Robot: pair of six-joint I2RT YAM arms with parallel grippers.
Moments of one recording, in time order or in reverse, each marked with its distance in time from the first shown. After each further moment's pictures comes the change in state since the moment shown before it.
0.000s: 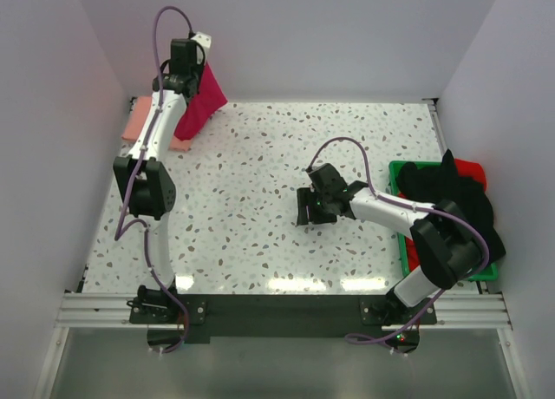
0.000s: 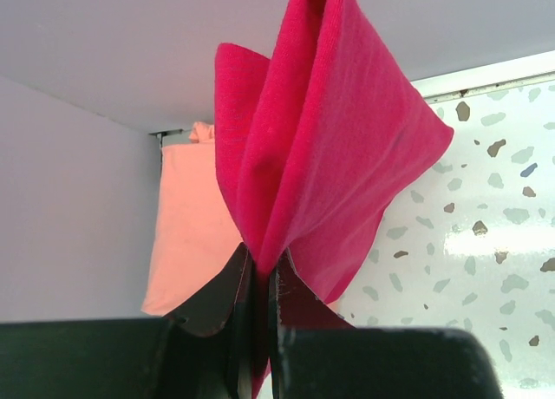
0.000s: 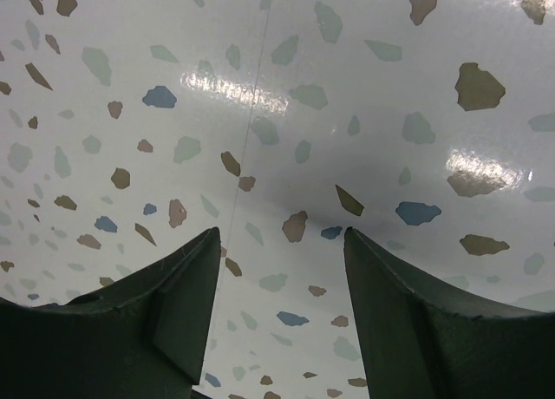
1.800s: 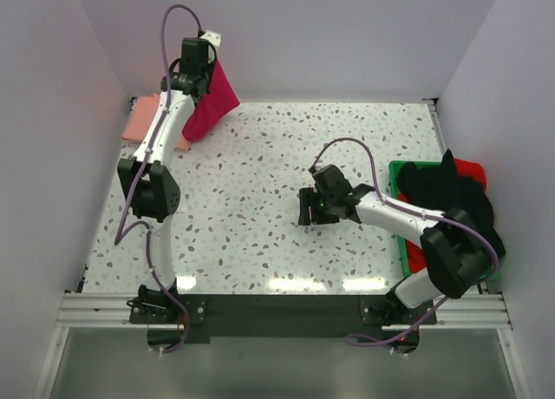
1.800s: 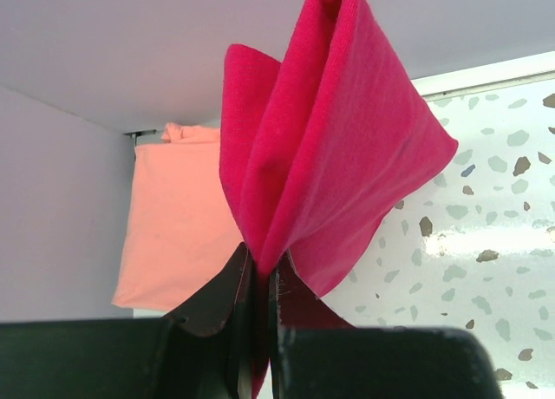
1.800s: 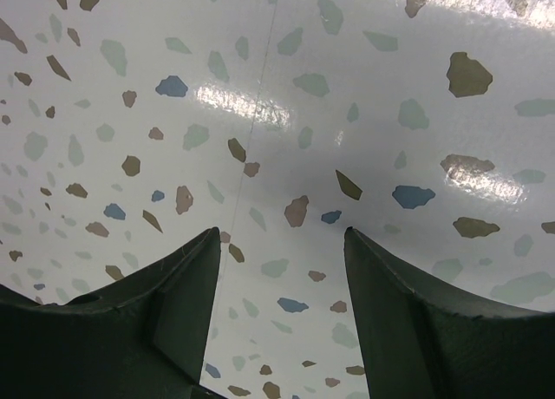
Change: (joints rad) left arm -0.062 -0.015 0.022 -0.043 -0.026 -0.071; right arm 0.002 -0.071 -0.035 0.007 0.006 -0.003
